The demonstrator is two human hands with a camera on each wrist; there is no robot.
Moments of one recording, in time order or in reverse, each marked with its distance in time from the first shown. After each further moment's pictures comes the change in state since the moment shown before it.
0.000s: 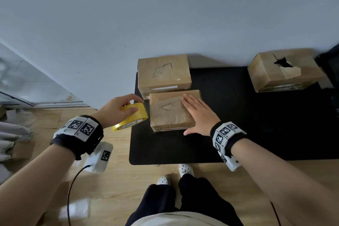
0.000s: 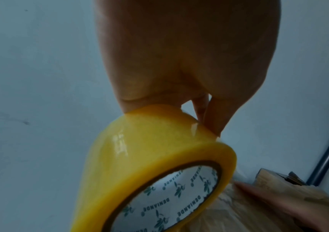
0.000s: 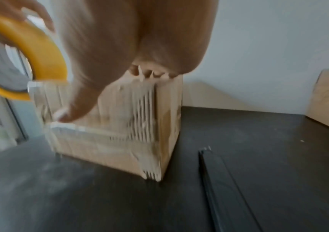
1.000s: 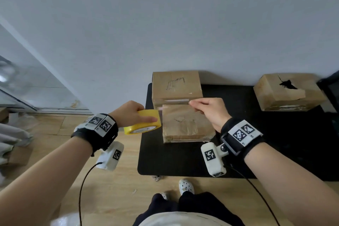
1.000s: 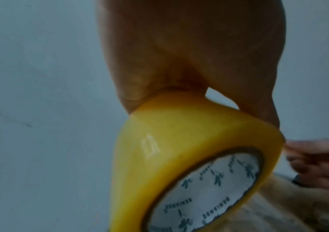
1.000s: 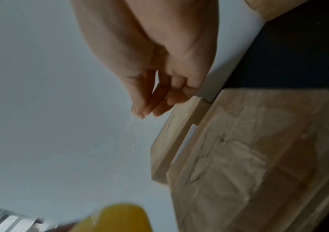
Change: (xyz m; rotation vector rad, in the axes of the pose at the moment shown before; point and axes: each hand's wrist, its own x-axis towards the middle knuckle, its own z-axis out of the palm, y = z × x) left_hand 0.004 -0.005 -0.017 0.057 -0.029 -0.110; right_hand 0.011 -0.052 -0.069 1.176 0.423 0.353
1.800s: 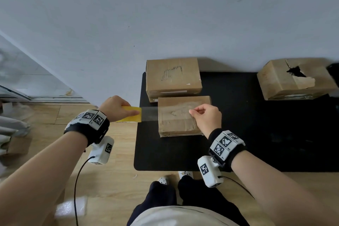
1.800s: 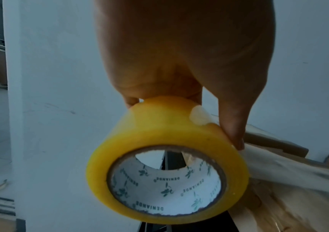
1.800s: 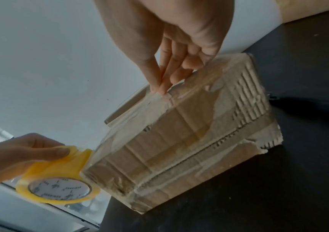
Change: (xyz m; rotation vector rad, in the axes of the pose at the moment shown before) left_hand 0.043 -0.052 0.011 0.112 0.070 -0.140; right_hand 0.009 0.063 0.018 -0.445 0.240 0.045
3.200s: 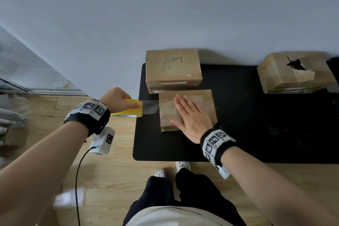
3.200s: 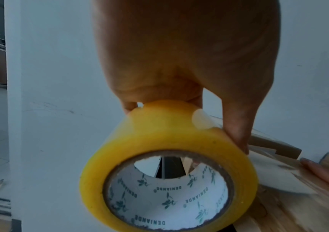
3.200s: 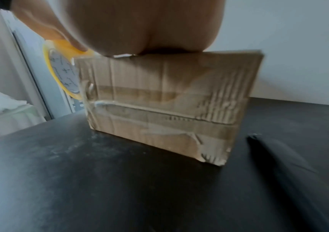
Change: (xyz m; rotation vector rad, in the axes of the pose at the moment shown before) left_hand -0.004 0.003 0.007 -0.035 -0.020 0.024; right_hand -0.017 0.023 0.023 -0.849 -0.435 -0.643
